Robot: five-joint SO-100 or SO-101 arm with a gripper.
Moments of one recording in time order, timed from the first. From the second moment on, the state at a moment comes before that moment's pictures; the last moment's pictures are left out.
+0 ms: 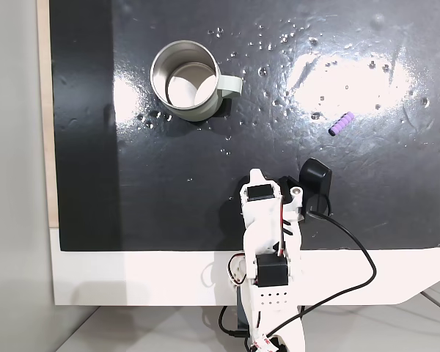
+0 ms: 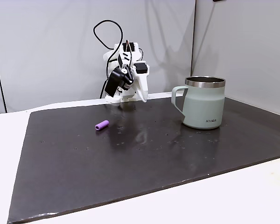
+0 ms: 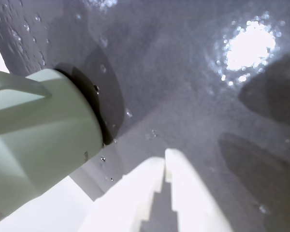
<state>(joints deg) -3.6 189.4 172.9 61.2 -3.6</state>
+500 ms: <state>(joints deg) -4.3 189.4 173.1 59.7 -7.3</state>
